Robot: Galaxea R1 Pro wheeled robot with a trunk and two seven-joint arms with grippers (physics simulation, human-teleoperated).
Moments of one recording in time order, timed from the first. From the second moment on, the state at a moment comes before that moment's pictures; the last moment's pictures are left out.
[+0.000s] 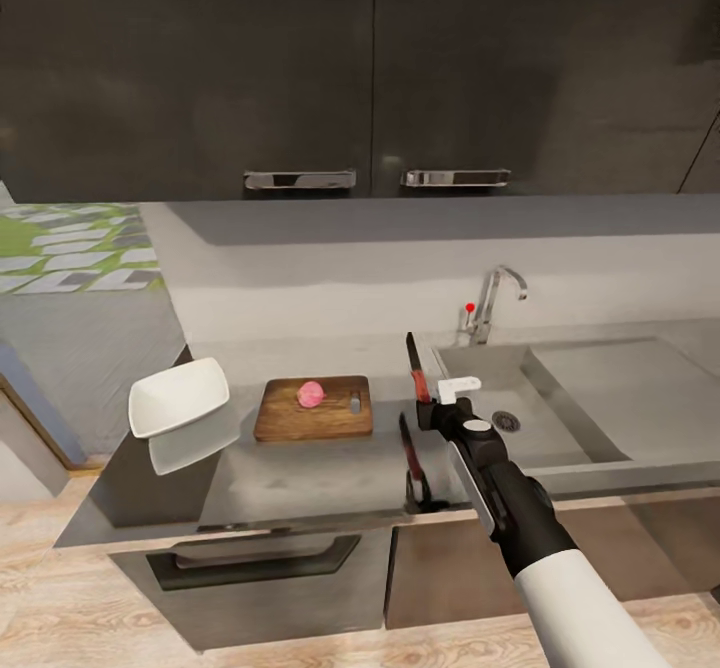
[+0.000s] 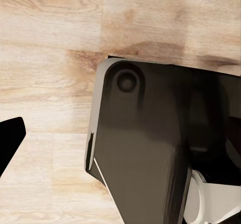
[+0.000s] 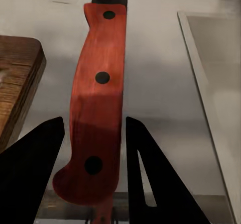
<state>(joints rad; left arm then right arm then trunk) 0.31 0.13 -0.01 -0.56 0.29 -0.22 -0.20 -0.66 0.06 0.21 -1.12 -0.04 0.54 -0.11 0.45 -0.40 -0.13</state>
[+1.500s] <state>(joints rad) 0.30 0.13 -0.01 -0.55 0.29 -0.22 -0.12 -0.66 0.13 1.08 -1.14 0.03 0.55 -0.81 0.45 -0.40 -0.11</state>
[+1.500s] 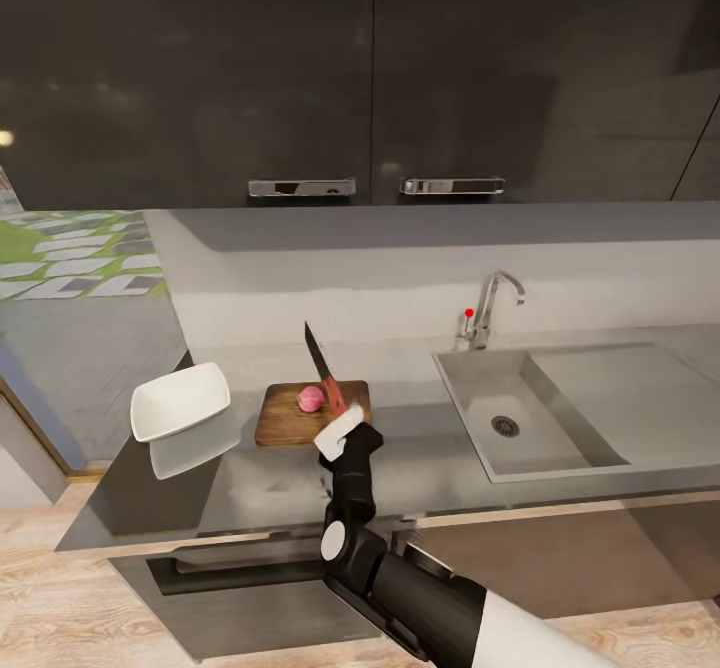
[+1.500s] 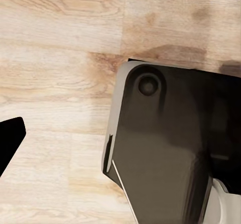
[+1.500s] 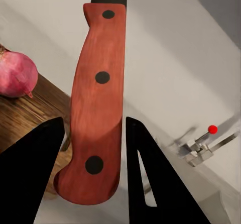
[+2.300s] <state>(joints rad) 0.30 0.13 -0.01 -0.55 0.29 -0.22 -0.12 -0.66 0.17 1.07 -1.12 0.36 0.88 -0.79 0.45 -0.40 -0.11</state>
